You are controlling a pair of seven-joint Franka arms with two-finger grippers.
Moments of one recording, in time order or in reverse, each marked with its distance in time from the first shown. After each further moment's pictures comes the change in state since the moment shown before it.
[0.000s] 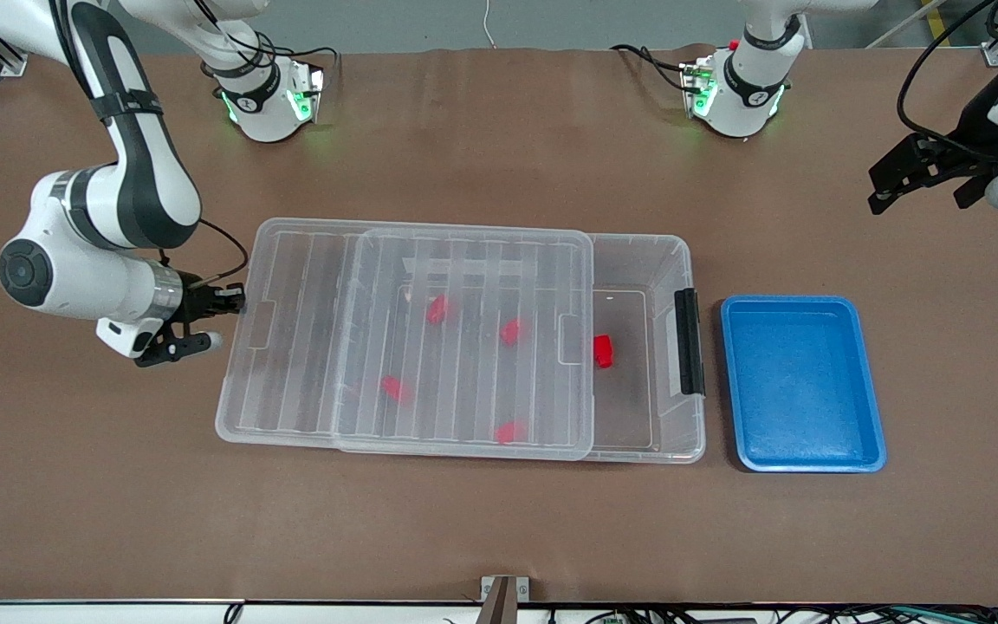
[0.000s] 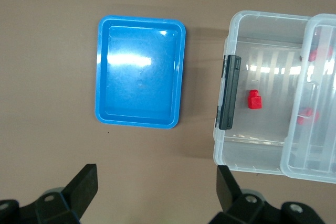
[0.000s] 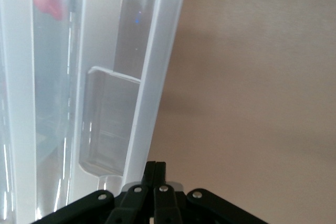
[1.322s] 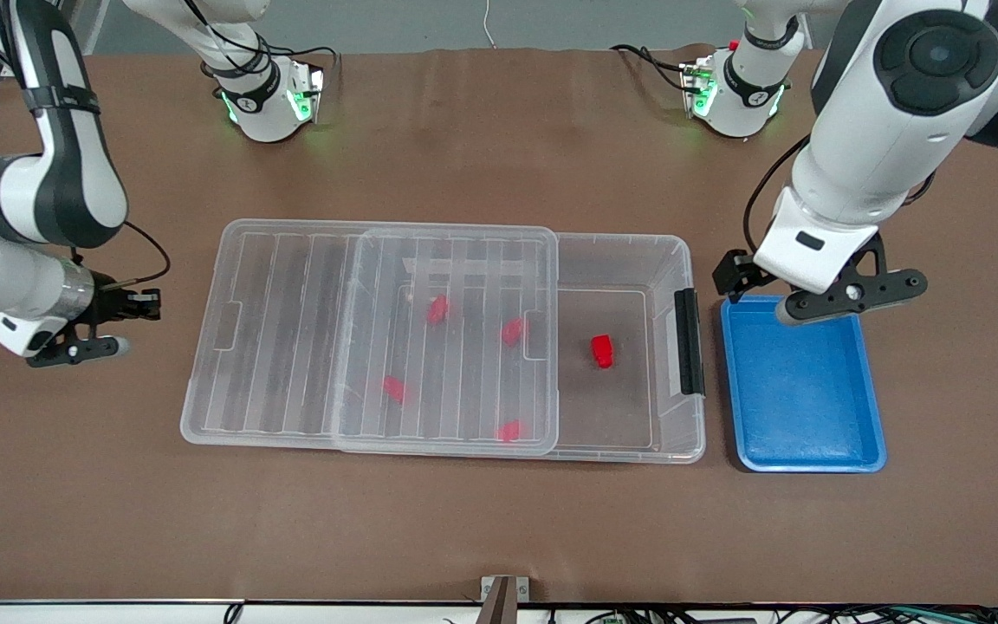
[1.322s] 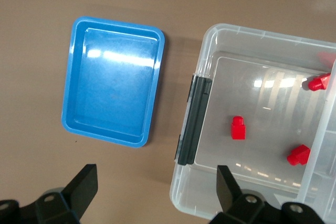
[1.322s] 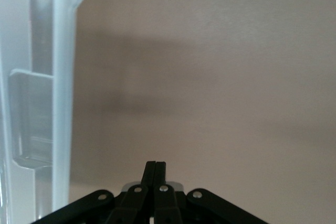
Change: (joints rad) left arm 0.108 0.264 -0.408 0.111 0.219 0.069 -0.380; right arm -0.141 -0.033 -0.006 0.021 -0.221 -0.015 -0.006
